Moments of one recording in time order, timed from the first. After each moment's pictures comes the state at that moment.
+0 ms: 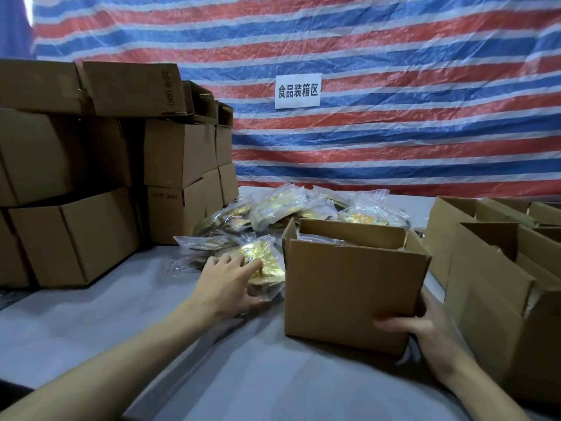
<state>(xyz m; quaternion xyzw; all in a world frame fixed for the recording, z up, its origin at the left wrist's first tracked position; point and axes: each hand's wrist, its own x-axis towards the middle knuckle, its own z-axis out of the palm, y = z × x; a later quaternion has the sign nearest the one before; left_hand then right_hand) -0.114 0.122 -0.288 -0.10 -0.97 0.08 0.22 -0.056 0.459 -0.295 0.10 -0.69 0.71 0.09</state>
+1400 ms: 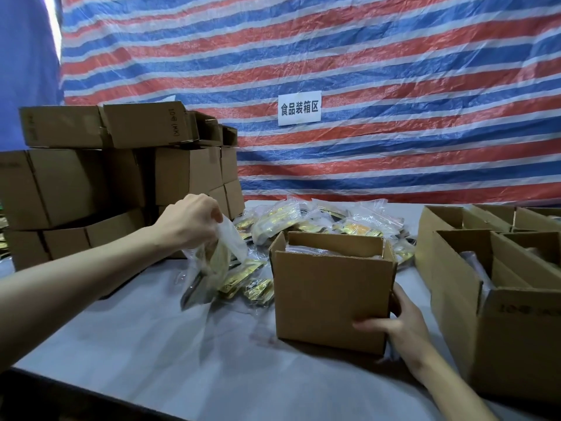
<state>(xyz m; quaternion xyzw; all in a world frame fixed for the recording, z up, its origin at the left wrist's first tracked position) -0.070 0.107 -0.129 -0.01 -0.97 -0.05 0.26 -0.062 0.461 -0.302 0.11 -0.68 0.72 0.09</state>
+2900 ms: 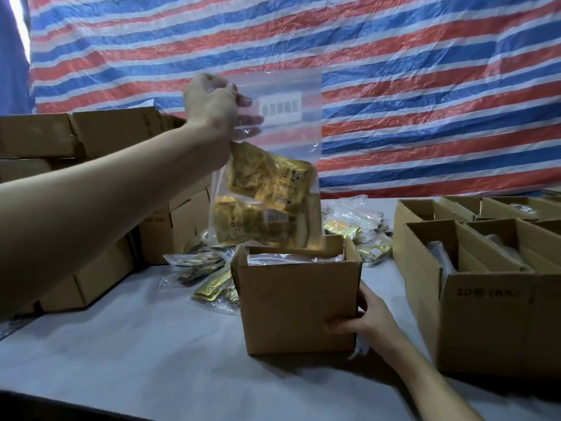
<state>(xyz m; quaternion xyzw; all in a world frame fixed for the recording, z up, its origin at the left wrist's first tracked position) -0.048 0.233 -0.005 -0.11 -0.63 -0.69 0.34 -0.073 0.465 -0.314 0.23 -0.72 0.65 0.10</state>
